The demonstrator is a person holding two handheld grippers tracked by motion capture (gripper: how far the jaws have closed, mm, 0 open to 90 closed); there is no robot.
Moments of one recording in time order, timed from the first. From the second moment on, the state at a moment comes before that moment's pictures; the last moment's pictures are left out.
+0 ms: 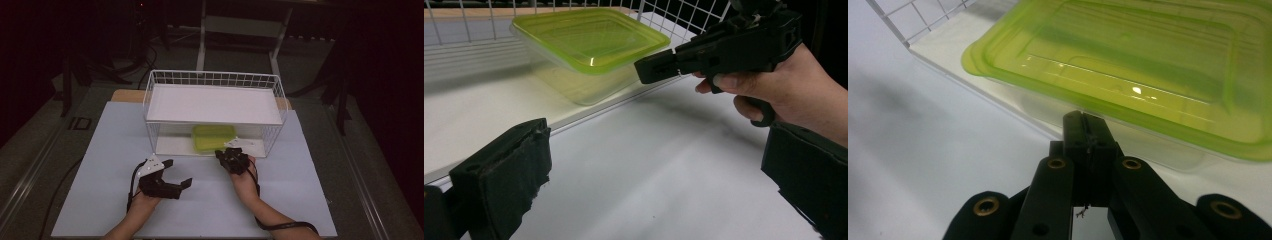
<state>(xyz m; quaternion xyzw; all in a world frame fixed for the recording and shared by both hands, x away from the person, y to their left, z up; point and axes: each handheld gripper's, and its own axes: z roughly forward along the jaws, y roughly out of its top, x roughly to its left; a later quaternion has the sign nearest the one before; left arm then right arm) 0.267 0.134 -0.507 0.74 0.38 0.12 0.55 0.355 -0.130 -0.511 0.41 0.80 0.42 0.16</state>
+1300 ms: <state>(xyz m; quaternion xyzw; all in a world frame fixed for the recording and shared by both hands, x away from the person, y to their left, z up) 0.265 0.134 -0.509 0.74 0.38 0.11 0.54 0.387 -0.112 -0.511 0.43 0.78 0.42 0.18</state>
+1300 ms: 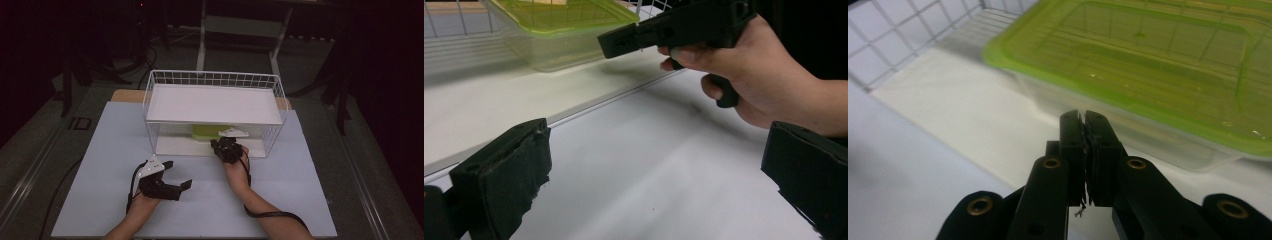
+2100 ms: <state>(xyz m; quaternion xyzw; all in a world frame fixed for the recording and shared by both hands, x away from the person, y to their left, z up) 0.269 0.129 -0.505 0.75 0.36 0.11 0.54 0.334 -0.135 -0.492 0.41 0.76 0.47 0.16</state>
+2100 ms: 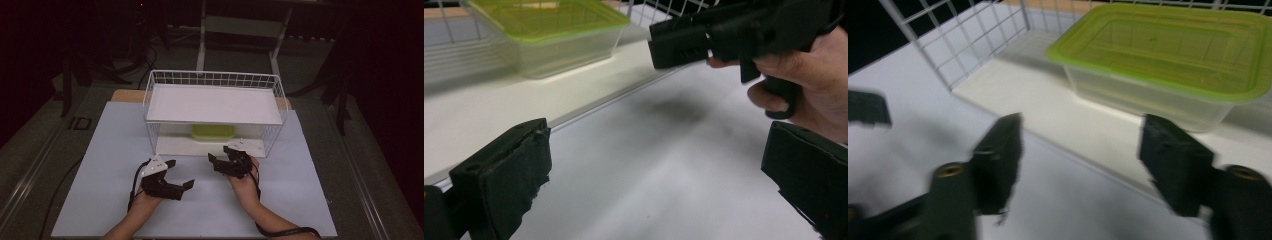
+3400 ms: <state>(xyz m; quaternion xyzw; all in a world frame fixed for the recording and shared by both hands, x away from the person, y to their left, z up) 0.242 0.130 -0.489 0.77 0.28 0.06 0.57 0.264 -0.226 -0.475 0.33 0.80 0.49 0.14</state>
